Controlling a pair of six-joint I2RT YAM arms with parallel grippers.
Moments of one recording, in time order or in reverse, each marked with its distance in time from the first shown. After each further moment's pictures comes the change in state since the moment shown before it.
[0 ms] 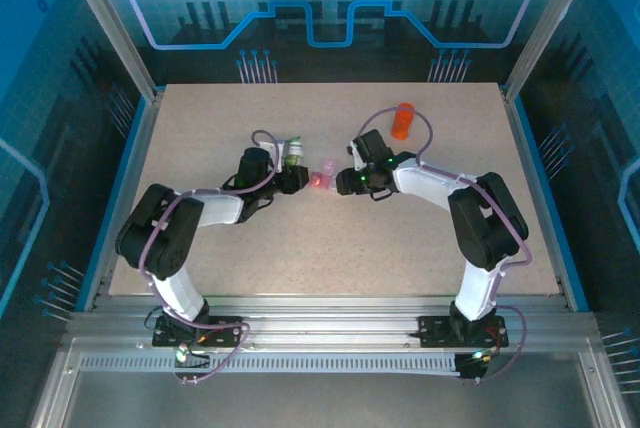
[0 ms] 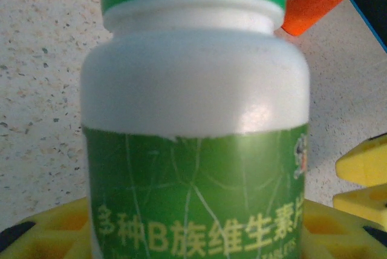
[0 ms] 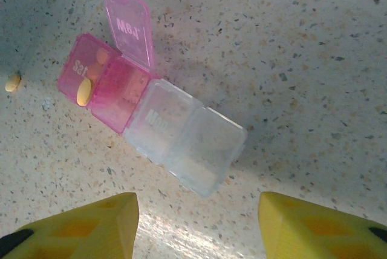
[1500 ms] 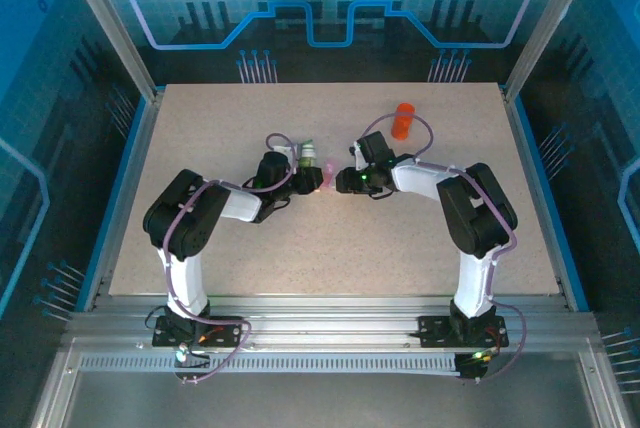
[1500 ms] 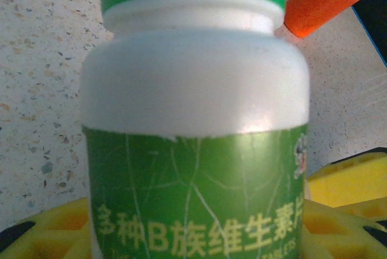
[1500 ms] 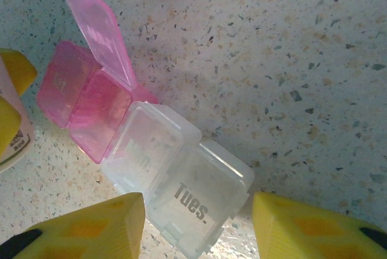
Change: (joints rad) left arm -0.078 0.163 0.071 0.109 -0.057 -0.121; right arm -0.047 0.096 -0.009 0.119 -0.110 0.063
